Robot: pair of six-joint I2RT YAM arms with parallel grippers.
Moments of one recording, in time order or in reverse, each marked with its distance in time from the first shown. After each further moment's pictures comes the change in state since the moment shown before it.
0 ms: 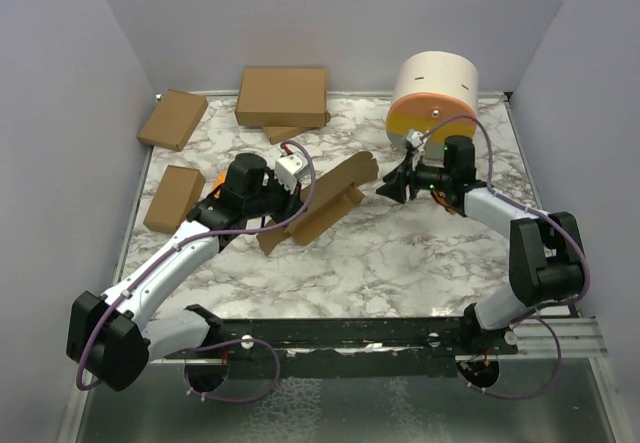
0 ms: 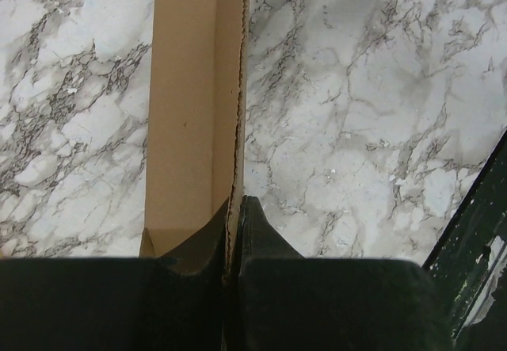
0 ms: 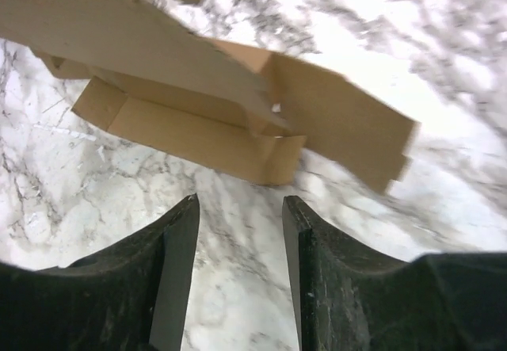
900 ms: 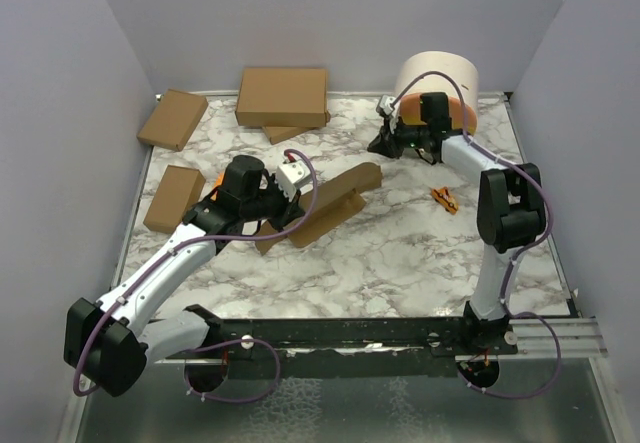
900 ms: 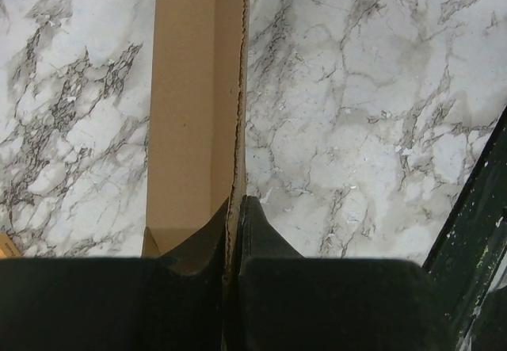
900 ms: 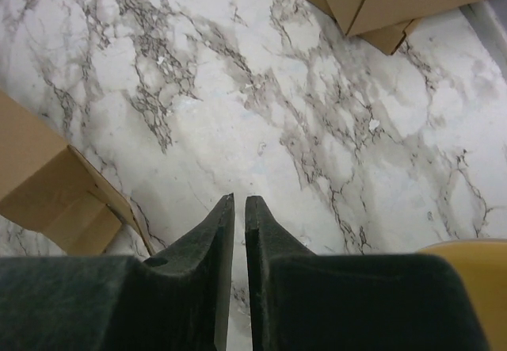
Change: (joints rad) left arm 0.000 -0.032 0.000 -0.060 0.047 0.134; right arm -0.008 0.396 0.599 -0.301 0.025 -0.336
